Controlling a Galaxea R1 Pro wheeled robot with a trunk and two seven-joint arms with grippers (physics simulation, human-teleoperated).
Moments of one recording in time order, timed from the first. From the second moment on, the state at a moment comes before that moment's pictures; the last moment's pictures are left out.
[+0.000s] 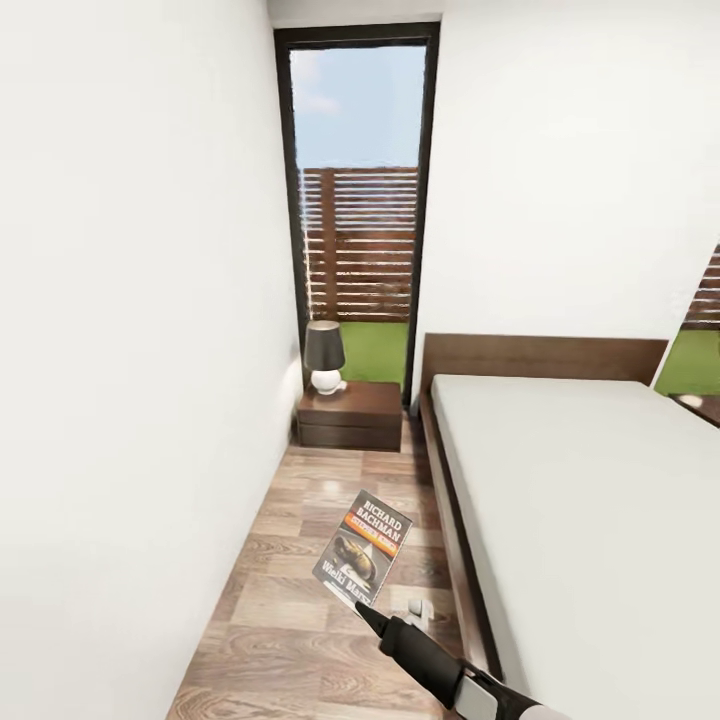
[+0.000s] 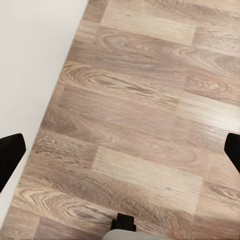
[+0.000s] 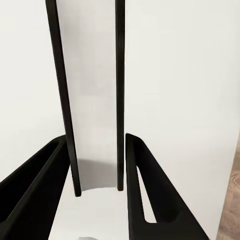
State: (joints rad) left arm -0.25 0.07 -0.40 -0.24 0.55 -0.23 0.17; right arm -0.60 0.10 -1.76 0.04 1.22 -0.11 1.03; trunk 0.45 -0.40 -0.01
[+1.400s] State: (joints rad) left arm -0.25 0.07 -0.40 -0.24 0.55 -0.23 0.17; right arm -0.60 0.10 -1.76 0.04 1.22 -0.11 1.03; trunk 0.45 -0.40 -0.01
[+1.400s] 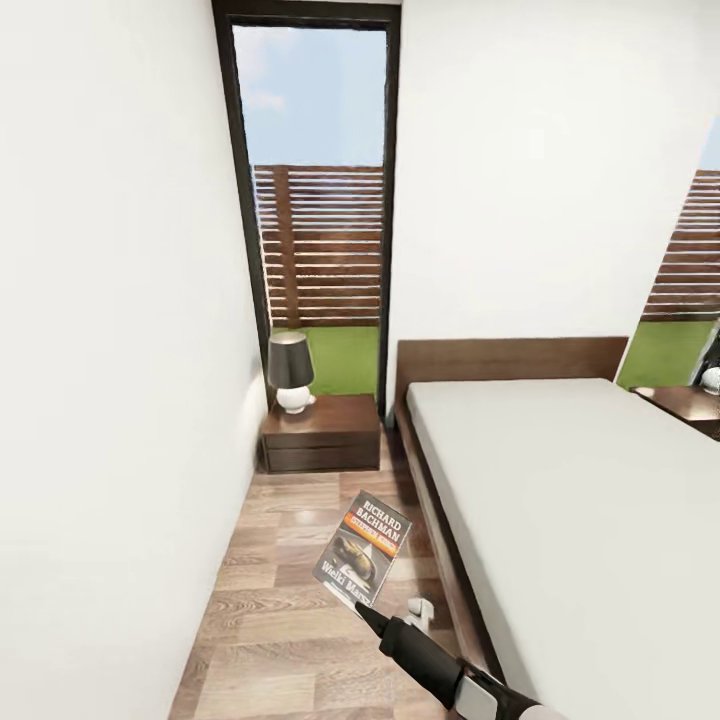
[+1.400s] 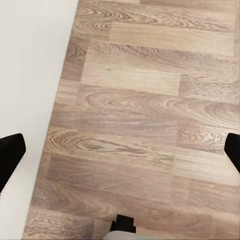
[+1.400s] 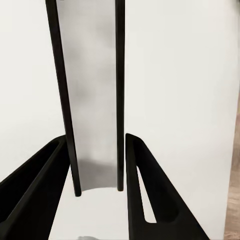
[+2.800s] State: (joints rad) left arm -0.25 0.07 -0.40 -0.24 0.55 -0.23 0.17; right arm -0.60 0.10 -1.76 0.04 1.22 -0.11 1.03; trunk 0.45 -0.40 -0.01
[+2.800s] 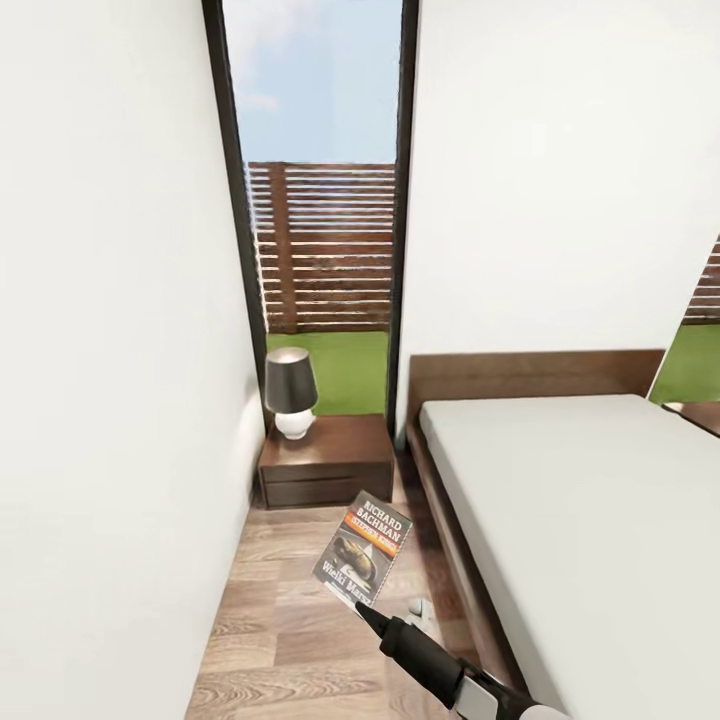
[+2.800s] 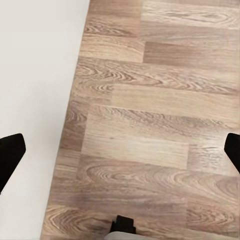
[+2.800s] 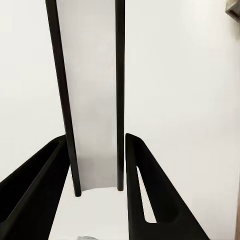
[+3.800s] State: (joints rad) left arm -0.25 0.07 -0.40 -0.24 0.55 -0.23 0.17; right arm -0.60 0.10 -1.76 0.04 1.22 -0.12 1.03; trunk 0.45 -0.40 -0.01
